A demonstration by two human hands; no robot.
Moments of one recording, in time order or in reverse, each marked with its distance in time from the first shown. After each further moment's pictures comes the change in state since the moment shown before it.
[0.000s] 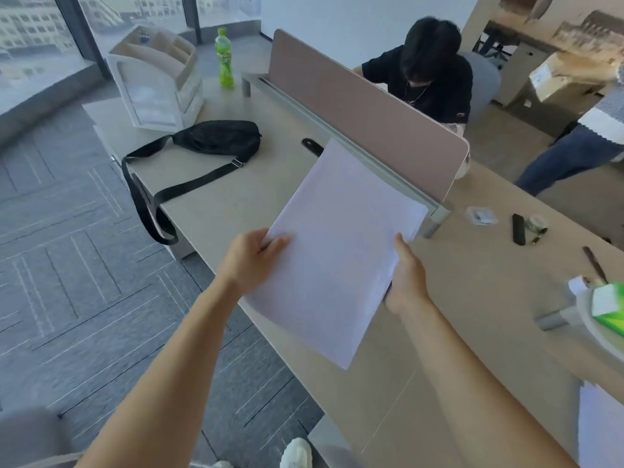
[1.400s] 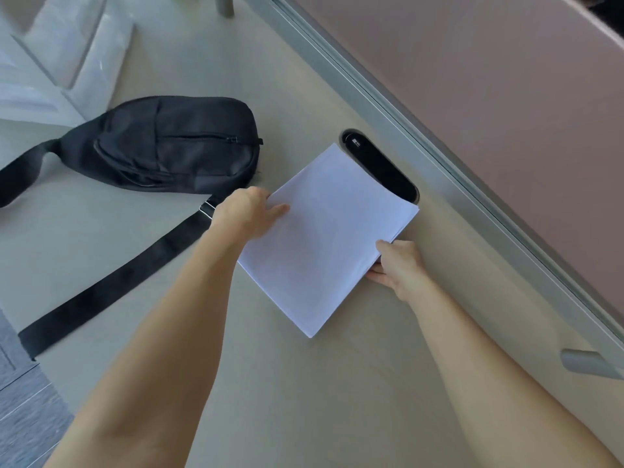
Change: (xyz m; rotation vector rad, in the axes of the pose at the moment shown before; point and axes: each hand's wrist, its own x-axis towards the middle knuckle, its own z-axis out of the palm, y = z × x) left_hand 0.528 -0.220 0.048 0.515 -0.286 -0.298; right_hand 0.484 0.037 0.211 -0.478 0.144 0.373
